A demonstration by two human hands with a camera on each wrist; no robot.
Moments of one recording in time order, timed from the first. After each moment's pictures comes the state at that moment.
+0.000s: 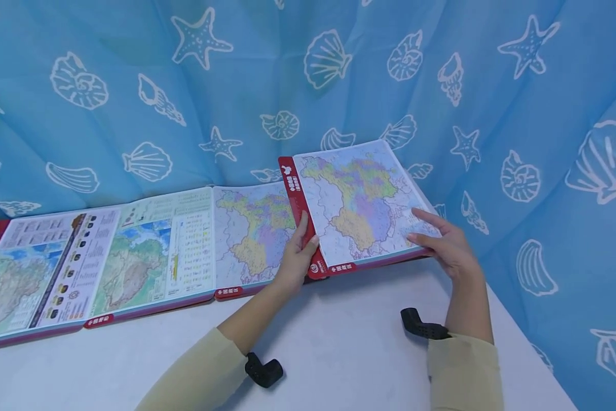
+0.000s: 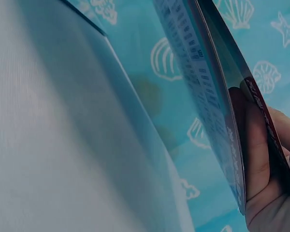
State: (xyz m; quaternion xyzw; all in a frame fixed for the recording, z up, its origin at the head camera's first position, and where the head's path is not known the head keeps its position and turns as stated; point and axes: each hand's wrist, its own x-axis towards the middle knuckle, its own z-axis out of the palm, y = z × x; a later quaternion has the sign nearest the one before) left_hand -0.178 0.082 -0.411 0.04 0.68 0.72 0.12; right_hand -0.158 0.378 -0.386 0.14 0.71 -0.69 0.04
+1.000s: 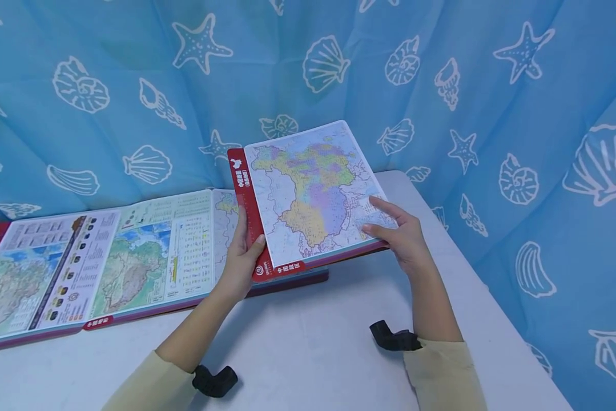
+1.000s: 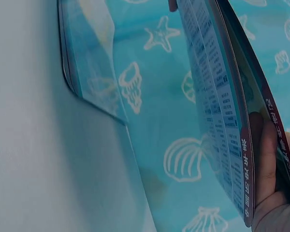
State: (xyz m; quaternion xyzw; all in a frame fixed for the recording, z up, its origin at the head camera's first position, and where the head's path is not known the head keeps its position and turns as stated) left_hand -0.170 -0.008 -0.386 0.08 0.66 0.75 0.07; right_hand -0.166 0.290 -0.353 0.12 0.75 -0.65 -0.01
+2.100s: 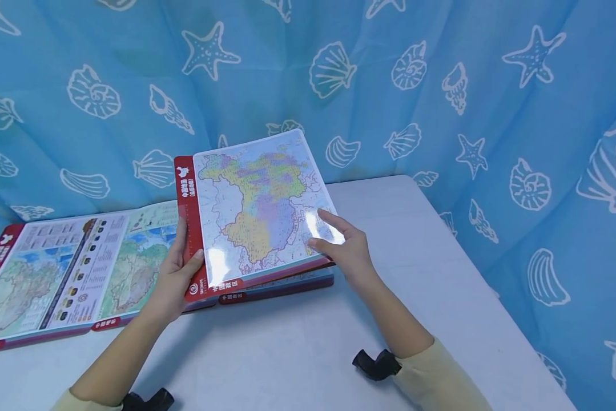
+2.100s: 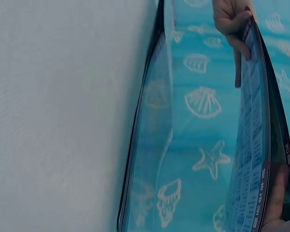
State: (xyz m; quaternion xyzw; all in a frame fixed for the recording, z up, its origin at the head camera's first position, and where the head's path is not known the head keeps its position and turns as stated) left_hand -0.150 -0.108 -0.366 0.03 0.68 0.73 0.08; right_hand -0.160 0.191 -0.356 0.06 0.75 -0.66 0.00
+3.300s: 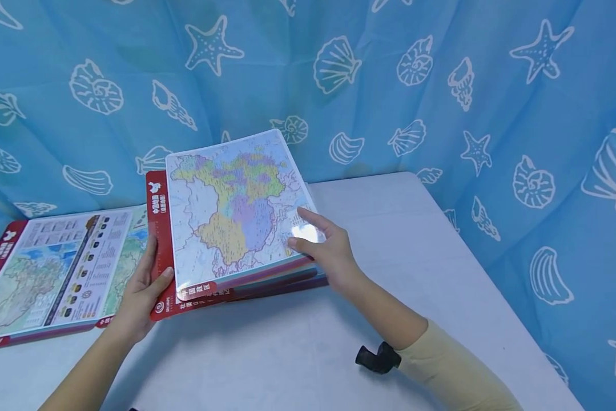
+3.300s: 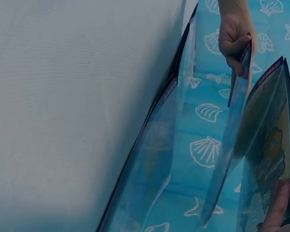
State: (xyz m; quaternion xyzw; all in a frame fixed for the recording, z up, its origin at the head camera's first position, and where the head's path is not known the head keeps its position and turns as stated) left_hand -0.127 -0.164 -0.377 -0.03 0.70 0.71 0.09; right_hand -0.152 0.155 -0.339 0.05 0.73 -0.68 0.05
